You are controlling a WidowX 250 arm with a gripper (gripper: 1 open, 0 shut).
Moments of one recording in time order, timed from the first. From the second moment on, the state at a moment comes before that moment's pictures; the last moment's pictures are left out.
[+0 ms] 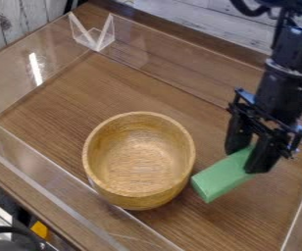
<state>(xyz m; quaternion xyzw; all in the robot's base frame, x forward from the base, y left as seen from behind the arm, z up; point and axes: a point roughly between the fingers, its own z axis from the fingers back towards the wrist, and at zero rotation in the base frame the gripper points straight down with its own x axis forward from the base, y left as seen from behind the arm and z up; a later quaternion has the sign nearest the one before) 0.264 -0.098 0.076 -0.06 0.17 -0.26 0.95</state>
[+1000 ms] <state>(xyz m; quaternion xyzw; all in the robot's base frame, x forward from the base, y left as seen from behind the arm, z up) 0.261 -0.111 0.068 -0.07 0.16 -0.24 0.95</state>
